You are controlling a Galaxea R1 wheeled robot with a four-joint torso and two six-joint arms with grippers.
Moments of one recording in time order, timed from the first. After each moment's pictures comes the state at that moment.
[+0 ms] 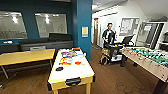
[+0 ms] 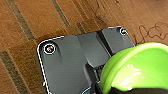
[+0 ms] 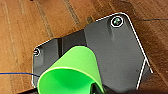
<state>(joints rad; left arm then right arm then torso) 1.51 2.74 -2.47 0.95 -0.22 -0.82 -1.53 2.96 -2.65 -0.43 0.15 0.55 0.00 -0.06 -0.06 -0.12</state>
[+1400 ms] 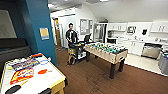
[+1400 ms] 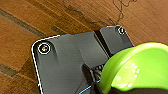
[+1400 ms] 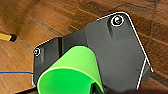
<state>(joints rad) 1.51 2.81 -2.54 0.95 -0.22 -0.82 -1.54 2.97 -2.65 -0.43 0.15 0.55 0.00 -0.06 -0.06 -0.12</state>
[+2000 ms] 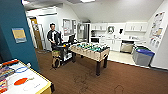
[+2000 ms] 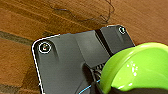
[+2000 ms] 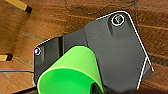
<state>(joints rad) 1.51 2.82 -2.54 0.95 -0.20 -0.82 -1.54 2.97 -2.65 -0.43 0.15 0.55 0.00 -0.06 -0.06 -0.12</state>
